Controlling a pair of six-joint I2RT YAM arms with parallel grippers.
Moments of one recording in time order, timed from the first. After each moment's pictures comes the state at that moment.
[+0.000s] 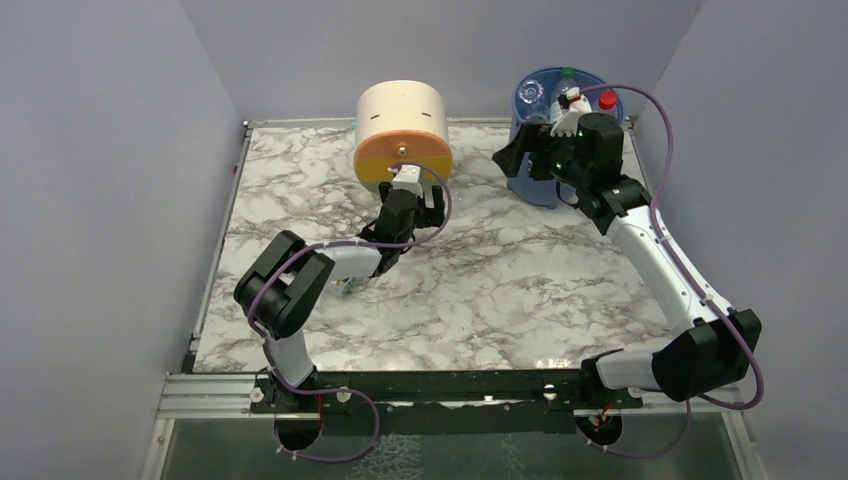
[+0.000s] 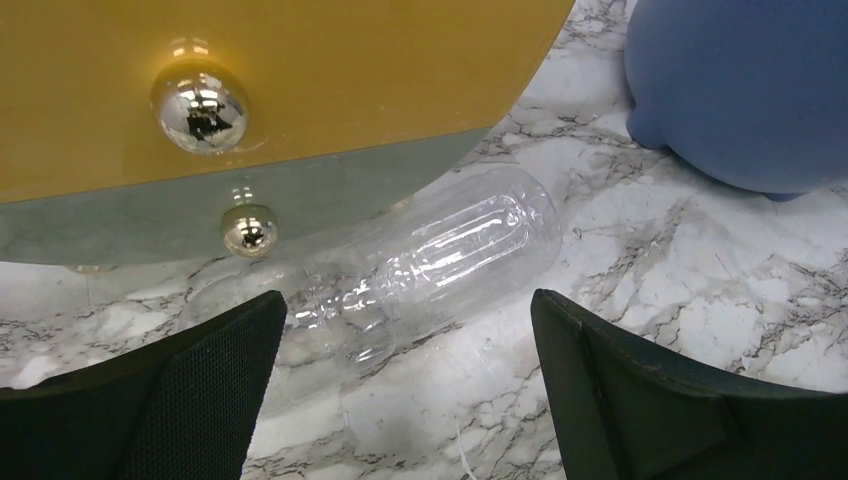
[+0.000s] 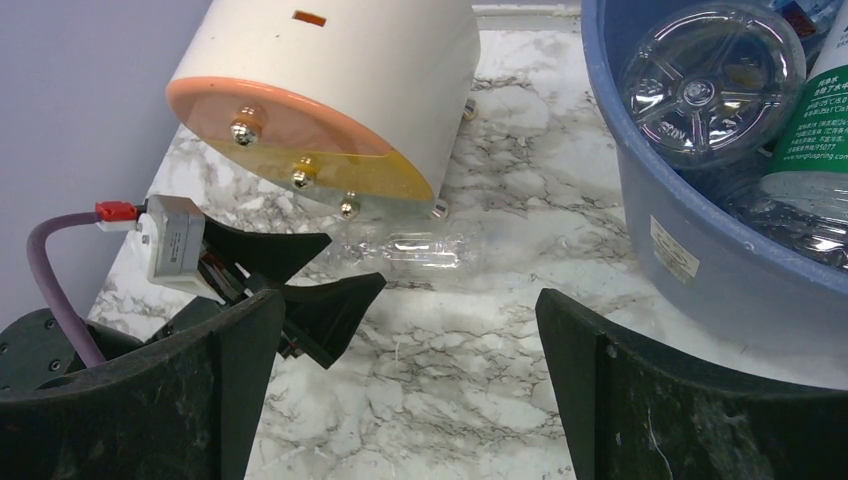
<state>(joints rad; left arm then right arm) -0.63 1.77 0.87 0.59 -0.29 -0.32 0.30 1.33 1.28 -0.26 -0.21 0.33</state>
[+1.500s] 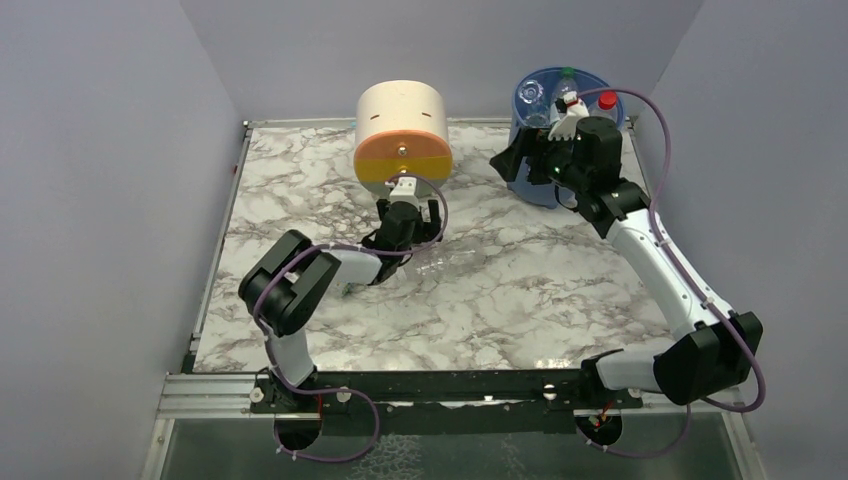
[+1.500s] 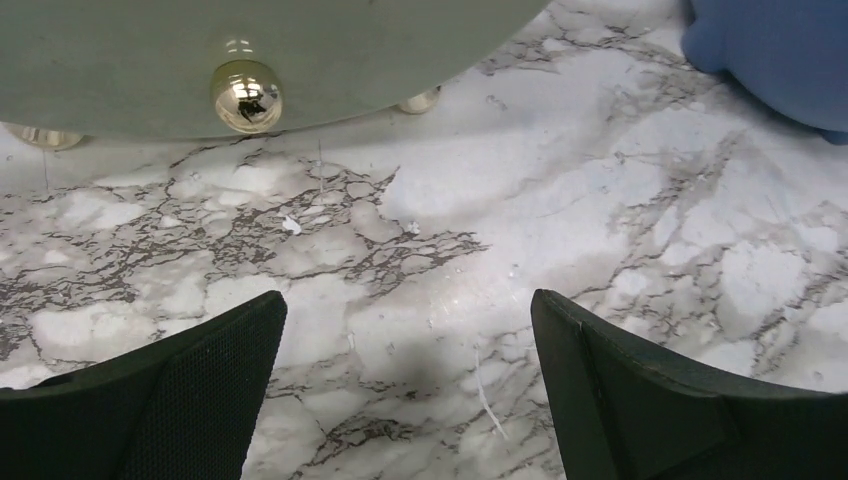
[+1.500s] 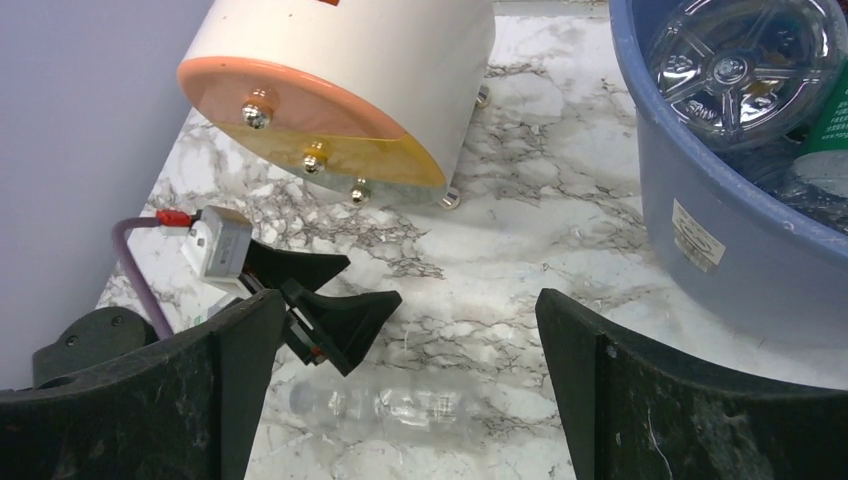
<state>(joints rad) -0.64 1.82 0.82 0.58 -0.31 -0.41 0.31 1.32 1.26 -0.26 -0.23 0.34</state>
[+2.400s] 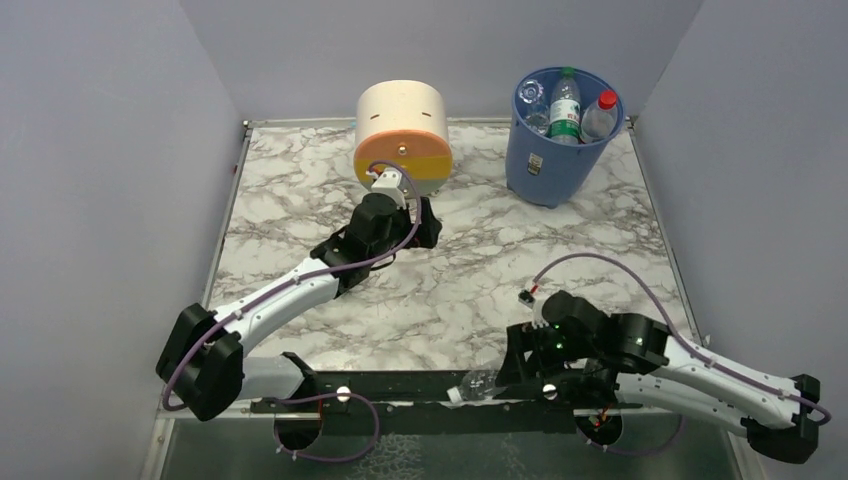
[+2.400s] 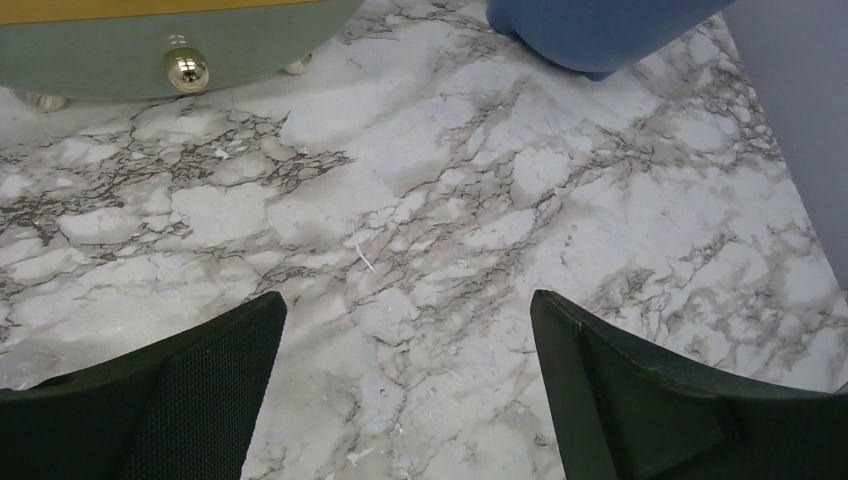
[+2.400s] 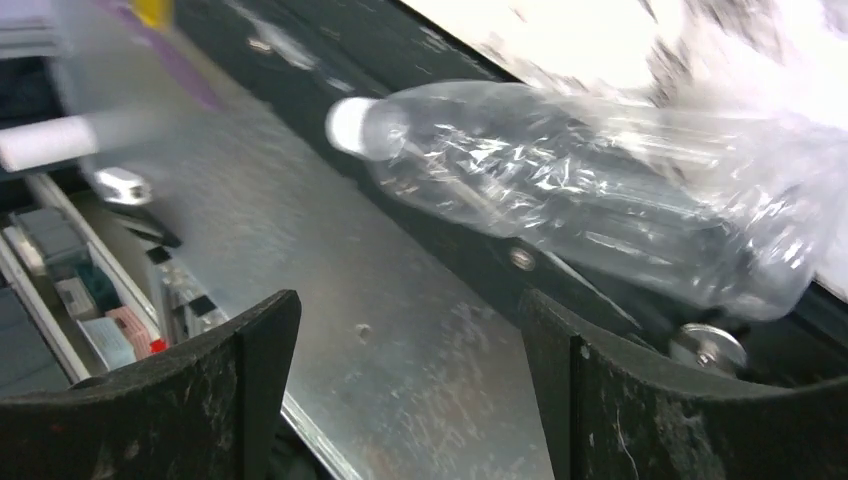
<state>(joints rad) -0.69 1.28 0.83 0.02 -0.14 -0.49 1.10 0.57 0.60 -0.85 -0.24 0.88</state>
